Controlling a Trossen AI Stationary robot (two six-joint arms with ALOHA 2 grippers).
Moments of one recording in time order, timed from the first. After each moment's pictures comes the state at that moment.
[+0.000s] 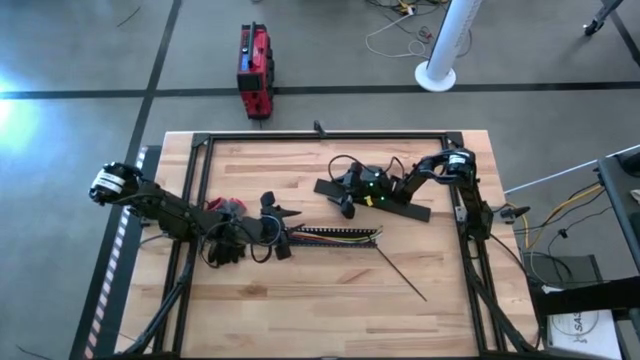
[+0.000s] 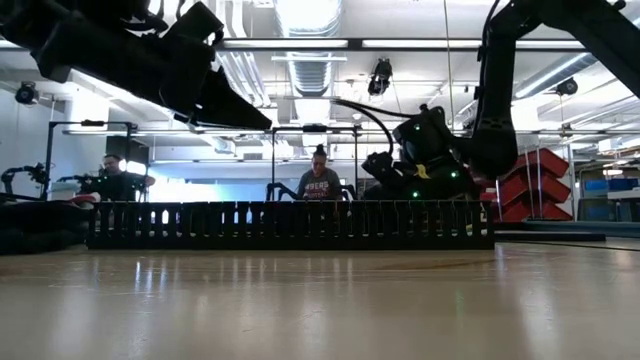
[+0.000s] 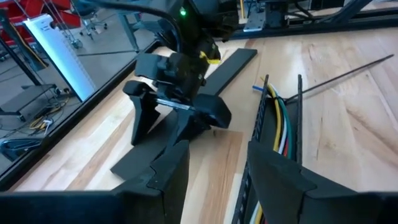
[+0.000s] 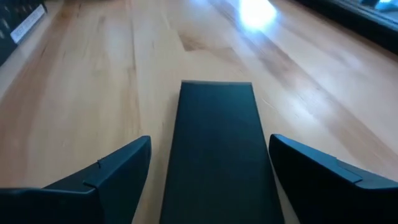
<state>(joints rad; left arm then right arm) -0.26 1.35 0.49 0.52 -0.62 -0.04 -0.39 2.18 0.69 1.02 -0.16 -0.08</state>
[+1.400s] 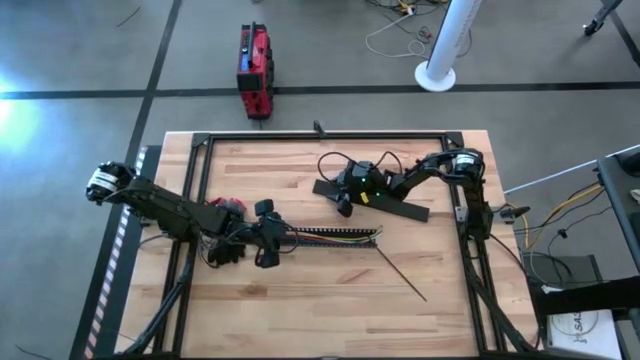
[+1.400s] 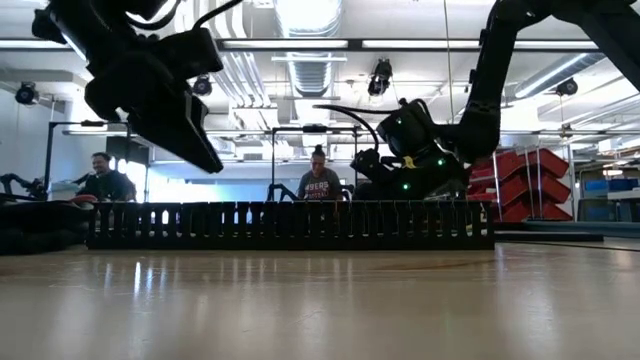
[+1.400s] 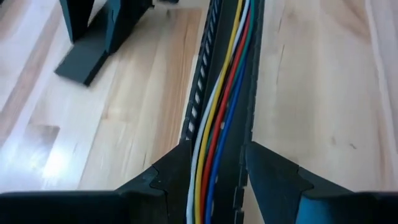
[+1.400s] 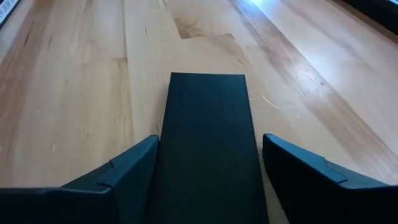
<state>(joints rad) -0.27 1.31 0.69 -0.25 -0.37 -0.24 -0.39 2.12 0.78 0.73 -0.14 -0.09</state>
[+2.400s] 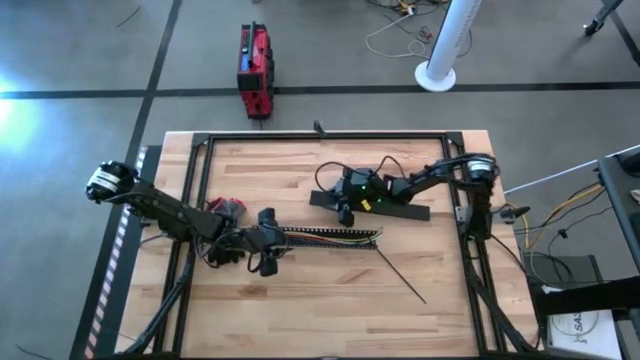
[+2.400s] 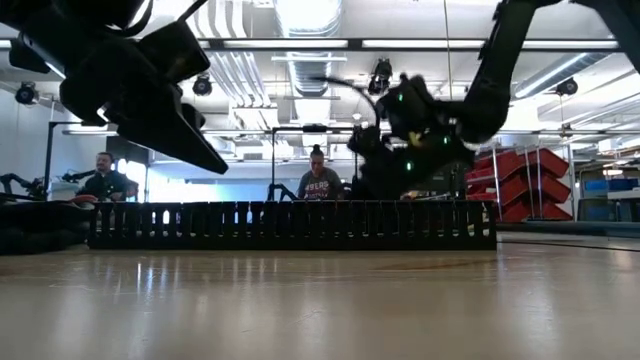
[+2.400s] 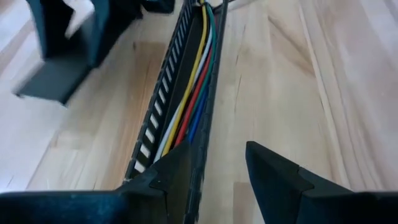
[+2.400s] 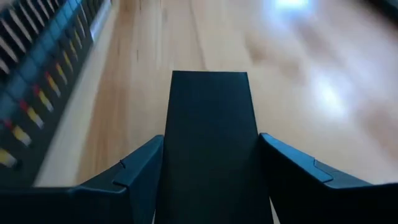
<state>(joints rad) -0.32 1.31 0.53 0.11 -0.35 -0.25 -0.29 2.01 0.78 0.65 -0.17 -0.11</state>
